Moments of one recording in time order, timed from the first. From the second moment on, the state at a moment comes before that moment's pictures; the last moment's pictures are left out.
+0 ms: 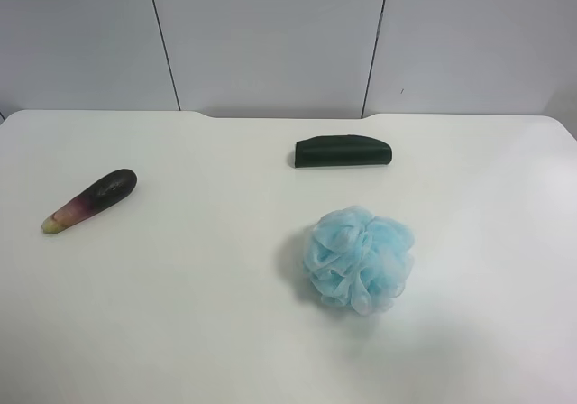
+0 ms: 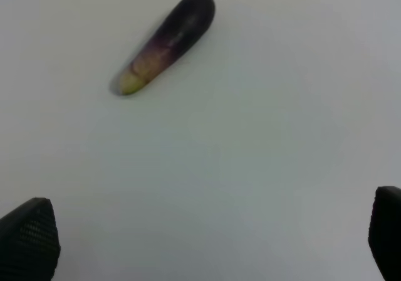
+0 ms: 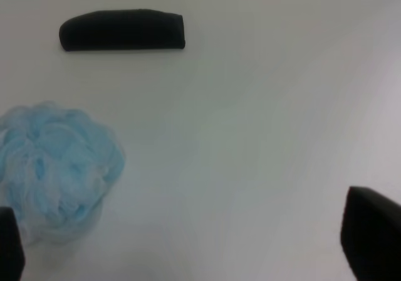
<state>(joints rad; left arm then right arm) -0.04 0.07 -0.51 -0.05 1.06 0.04 0.16 0.00 -0.50 0.01 1.07 0.02</state>
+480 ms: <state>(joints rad) 0.05 0.00 -0.51 -0.05 1.06 0.04 0.16 0.00 -0.50 0.01 1.07 0.02</state>
